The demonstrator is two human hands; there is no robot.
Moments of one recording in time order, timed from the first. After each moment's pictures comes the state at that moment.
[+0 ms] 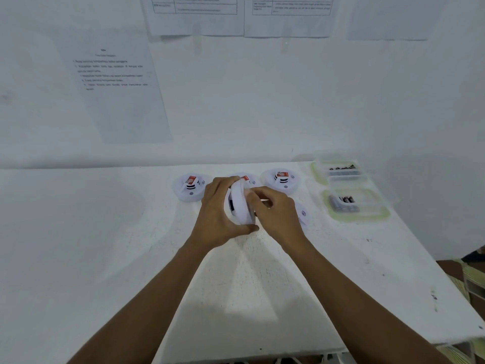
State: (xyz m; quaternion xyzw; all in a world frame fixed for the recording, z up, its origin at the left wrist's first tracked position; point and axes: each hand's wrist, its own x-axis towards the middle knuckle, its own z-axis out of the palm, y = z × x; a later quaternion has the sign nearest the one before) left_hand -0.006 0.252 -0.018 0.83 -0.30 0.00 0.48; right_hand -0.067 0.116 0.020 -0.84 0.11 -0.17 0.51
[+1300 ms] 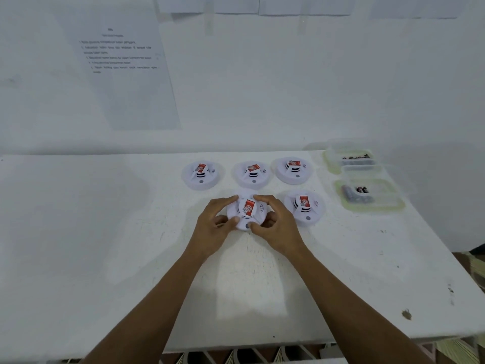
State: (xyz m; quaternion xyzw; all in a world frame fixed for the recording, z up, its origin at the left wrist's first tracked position) left_hand -0.011 0.293 -0.075 0.74 -0.23 -0.02 0.63; right_hand -0.059 0.110 -0.081 -0.81 -0.01 -0.16 0.57
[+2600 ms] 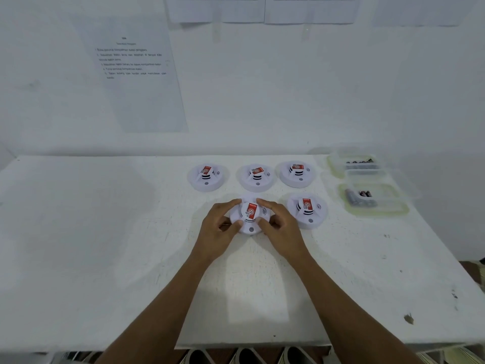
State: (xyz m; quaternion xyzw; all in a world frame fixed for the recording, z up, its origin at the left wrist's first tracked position) left_hand -0.018 0.293 -0.085 0.78 -0.24 0.06 0.57; right_hand -0.065 0.114 -0.083 -0.79 -0.01 -0.18 0.59
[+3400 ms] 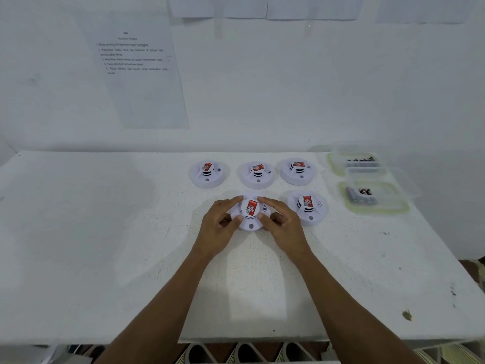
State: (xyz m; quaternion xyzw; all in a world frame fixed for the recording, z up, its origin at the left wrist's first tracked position) left_hand -0.020 0.292 -0.082 0.79 -0.24 0.06 0.56; right_hand -0.066 0.110 -0.083 -0.77 -0.02 -0.19 0.61
